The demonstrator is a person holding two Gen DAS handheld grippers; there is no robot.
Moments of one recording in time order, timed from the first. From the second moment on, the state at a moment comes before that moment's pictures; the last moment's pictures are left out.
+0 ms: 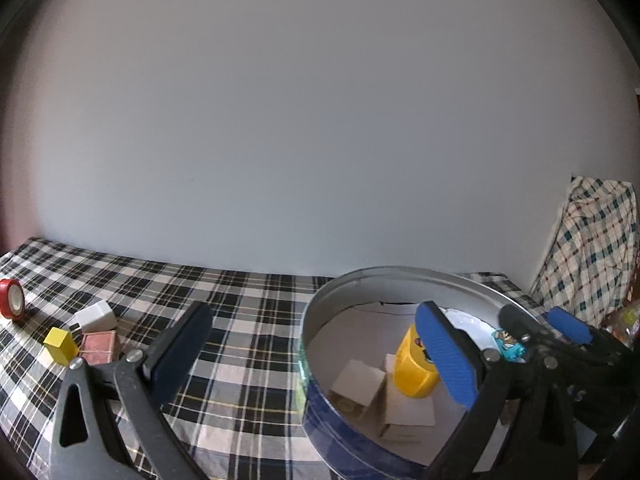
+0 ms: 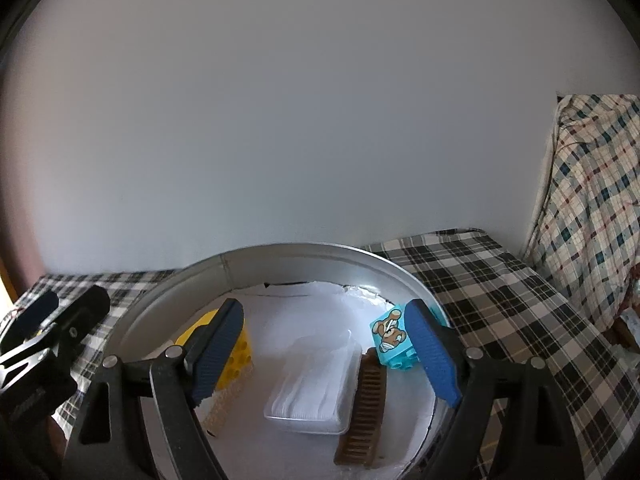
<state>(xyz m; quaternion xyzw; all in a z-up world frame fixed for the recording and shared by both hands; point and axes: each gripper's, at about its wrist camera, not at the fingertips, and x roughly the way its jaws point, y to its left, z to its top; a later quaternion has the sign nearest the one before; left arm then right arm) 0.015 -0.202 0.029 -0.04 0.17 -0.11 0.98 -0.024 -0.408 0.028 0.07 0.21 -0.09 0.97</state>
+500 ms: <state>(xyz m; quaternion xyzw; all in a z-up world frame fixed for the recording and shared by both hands) 0.013 -0.202 0.026 -0.01 0.17 -0.07 0.98 -0.055 -0.407 0.046 0.08 0.08 -0.13 0.99</state>
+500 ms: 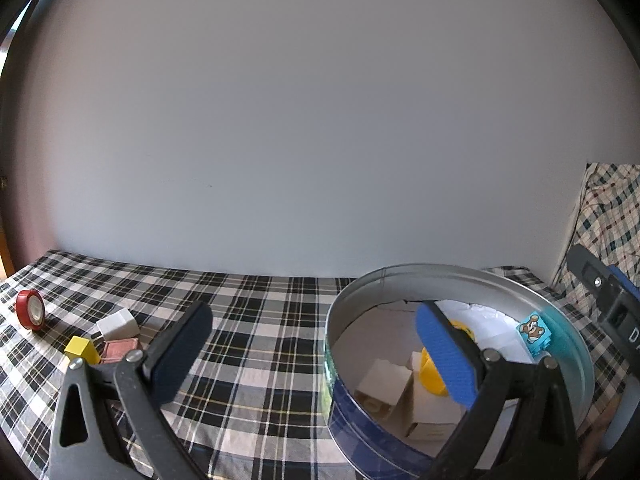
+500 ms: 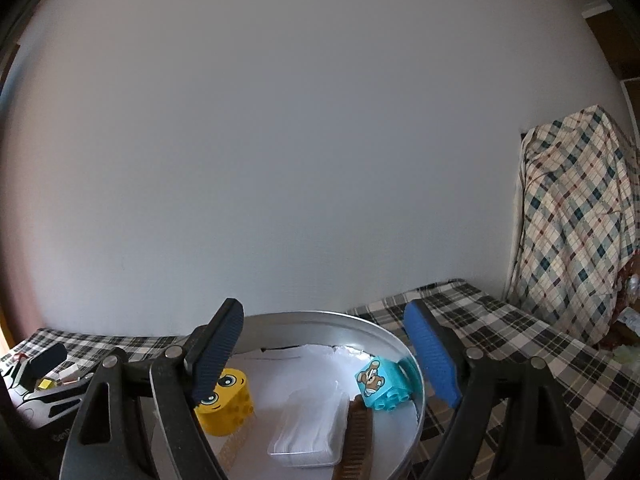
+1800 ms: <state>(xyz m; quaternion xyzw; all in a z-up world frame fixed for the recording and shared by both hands) -0.011 -0.169 0.028 0.01 0.16 -0.07 0.98 -0.087 -0.380 0.046 0.09 0.06 -0.18 0.98</state>
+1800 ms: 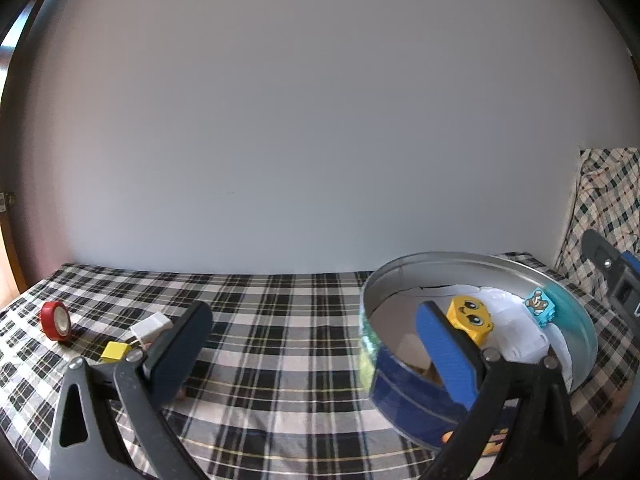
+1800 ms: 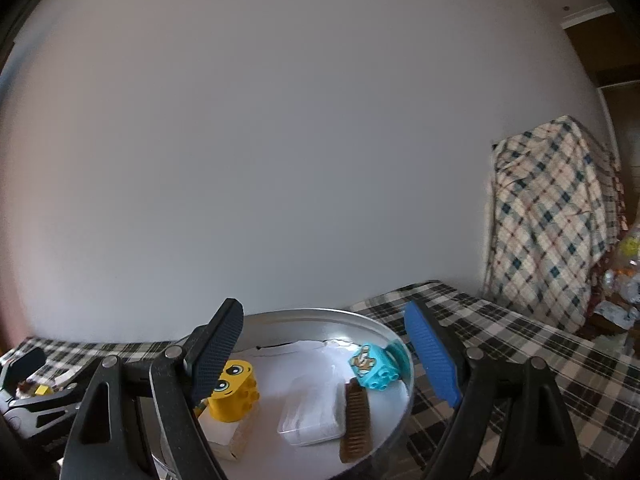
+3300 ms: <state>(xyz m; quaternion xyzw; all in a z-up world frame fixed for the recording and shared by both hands) 0.041 -0.005 0.014 0.00 0.24 0.02 0.97 -0.023 -0.205 0.036 0.06 0.13 -0.06 0.99</state>
